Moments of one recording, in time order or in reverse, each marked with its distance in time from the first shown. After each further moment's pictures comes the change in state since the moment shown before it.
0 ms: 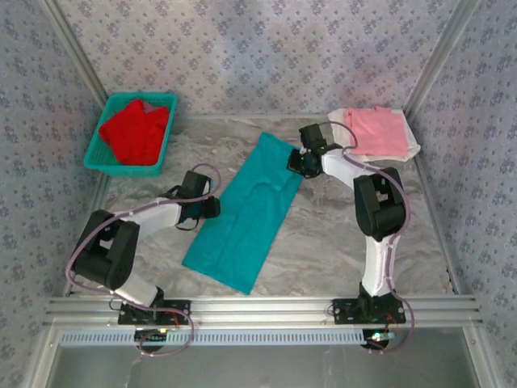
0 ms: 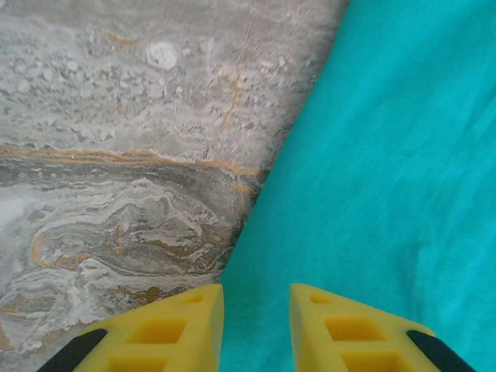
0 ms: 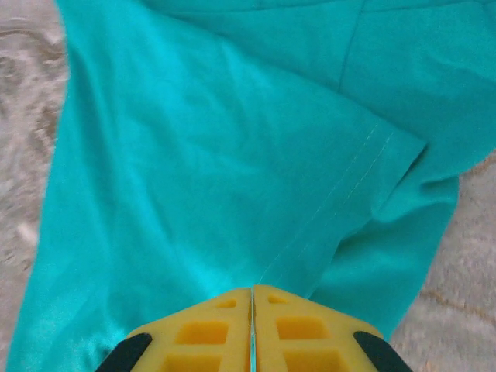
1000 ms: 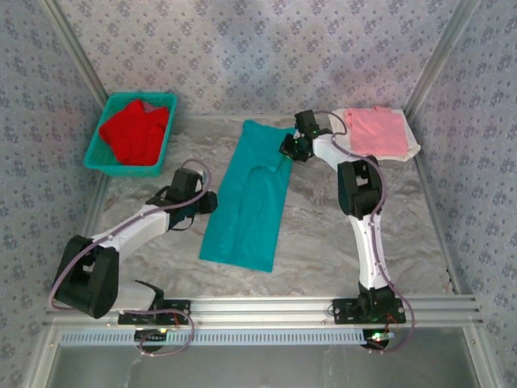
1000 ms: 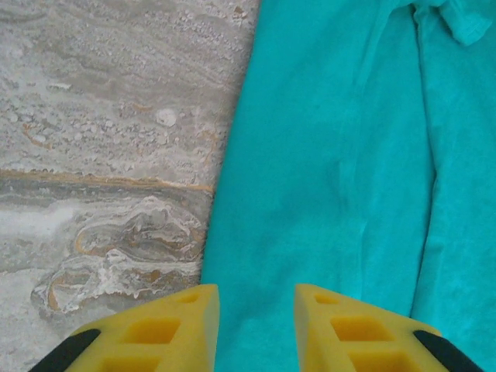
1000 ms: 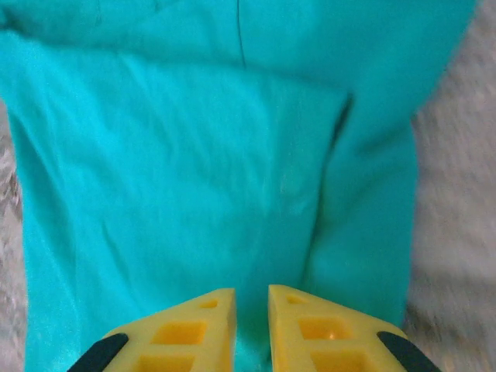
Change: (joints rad) left arm 0.006 -0.190 -0.028 -0.032 0.000 -0.030; right arm -0.037 0.305 0.411 -0.076 -0.124 0.037
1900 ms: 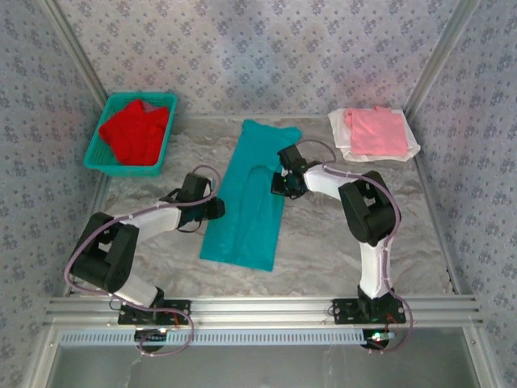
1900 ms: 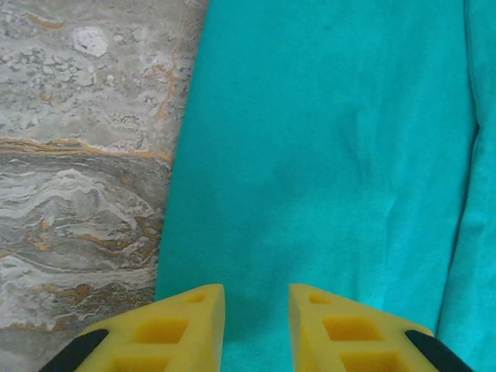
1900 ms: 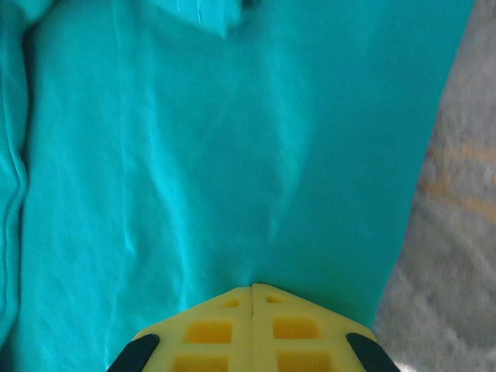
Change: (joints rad) left arm -0.021 0.179 -0.017 0.121 0.084 -0.027; right arm 0.202 -0.318 -0.547 0.125 0.138 -0.069
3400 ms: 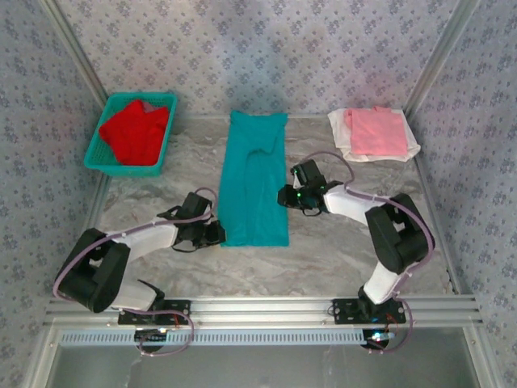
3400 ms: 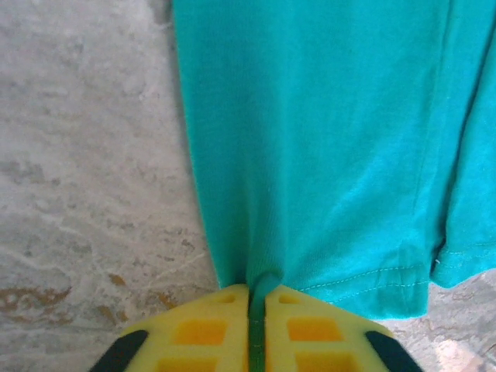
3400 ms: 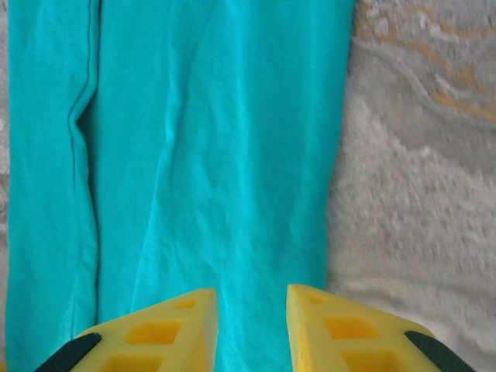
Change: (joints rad) left arm -0.079 -0.133 -0.158 -0.151 0.187 -0.178; right arm -0.001 -0.356 -0.403 0.176 -0.077 -0.006
